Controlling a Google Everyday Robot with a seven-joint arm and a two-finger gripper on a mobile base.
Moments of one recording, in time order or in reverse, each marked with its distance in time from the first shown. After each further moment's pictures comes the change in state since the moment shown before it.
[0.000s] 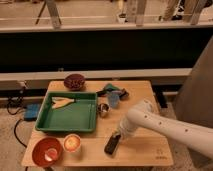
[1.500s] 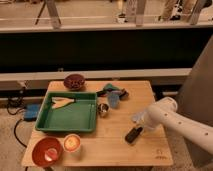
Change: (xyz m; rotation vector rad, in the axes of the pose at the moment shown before) arm 0.102 0.060 -0.027 -0.013 0.174 0.242
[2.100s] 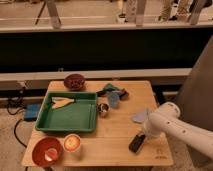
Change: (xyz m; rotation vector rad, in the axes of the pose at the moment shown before) arm -0.009 0.045 -0.021 -0.063 0.054 -0.074
